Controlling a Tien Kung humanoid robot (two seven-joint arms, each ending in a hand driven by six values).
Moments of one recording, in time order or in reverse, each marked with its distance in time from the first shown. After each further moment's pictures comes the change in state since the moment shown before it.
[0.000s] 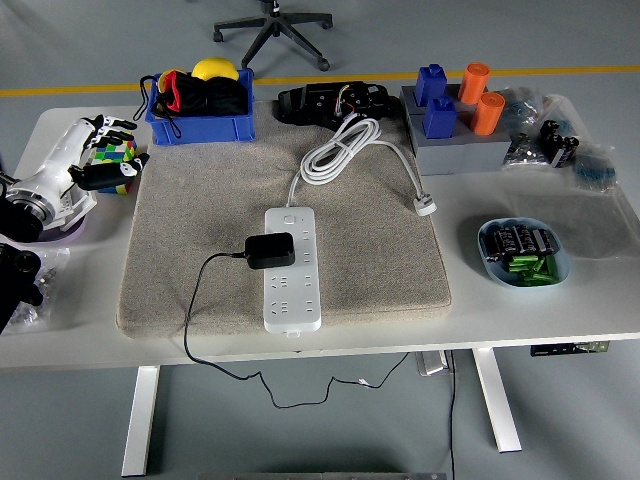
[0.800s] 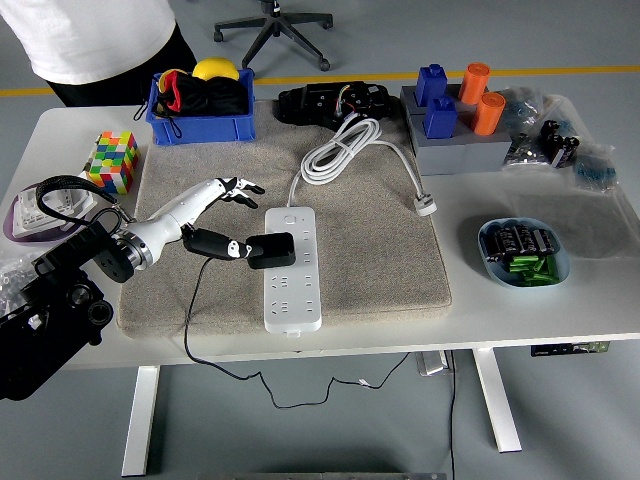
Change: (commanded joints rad) left arm -0.057 0.017 0.376 -0.097 -0.039 -0.029 -0.052; right arm -0.001 0.002 -0.007 0.000 0.003 0.005 0.000
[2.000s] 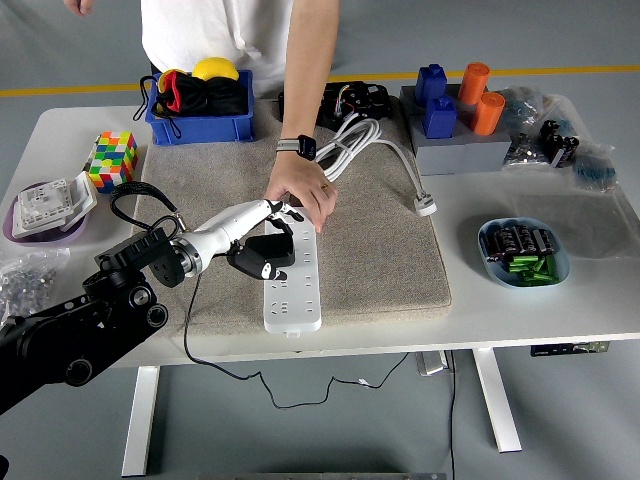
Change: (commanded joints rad) left arm -0.139 -0.099 0.205 0.168 0.013 0.053 0.019; right arm -0.003 -0.004 -0.027 0.000 0.010 0.002 0.000
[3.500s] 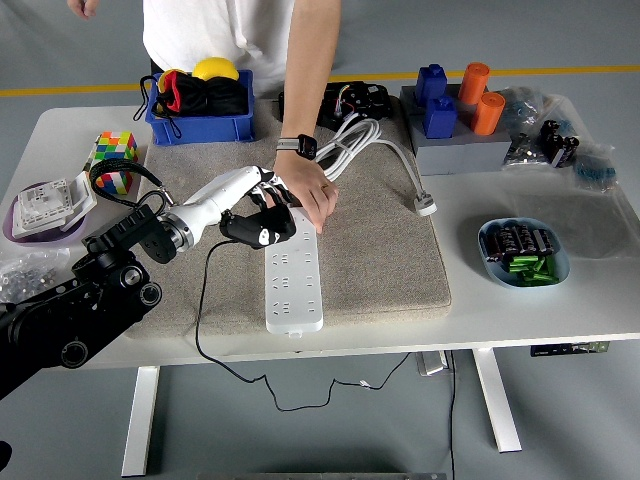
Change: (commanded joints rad) left arm -0.015 0.007 -0.092 0.031 0.028 0.038 -0.027; right arm -0.002 0.007 0.012 0.000 0.002 0.002 0.003
